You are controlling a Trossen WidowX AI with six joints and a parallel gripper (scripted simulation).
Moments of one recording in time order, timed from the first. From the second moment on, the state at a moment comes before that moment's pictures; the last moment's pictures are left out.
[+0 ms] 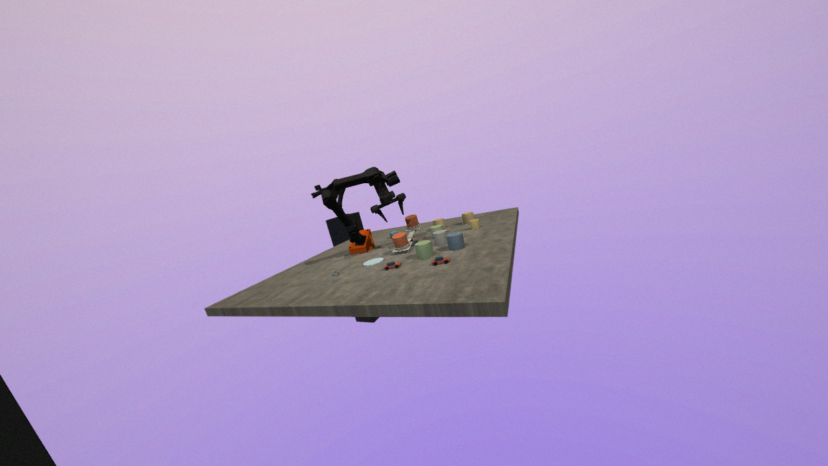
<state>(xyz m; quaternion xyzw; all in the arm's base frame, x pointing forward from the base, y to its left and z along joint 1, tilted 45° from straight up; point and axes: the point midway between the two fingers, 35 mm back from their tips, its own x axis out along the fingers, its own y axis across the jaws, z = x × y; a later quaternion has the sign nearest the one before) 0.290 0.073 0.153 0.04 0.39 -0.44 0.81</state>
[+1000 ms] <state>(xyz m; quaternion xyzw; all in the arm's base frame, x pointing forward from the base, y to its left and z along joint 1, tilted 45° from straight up) 0.328 0.001 0.144 0.22 0.32 -0.60 0.70</state>
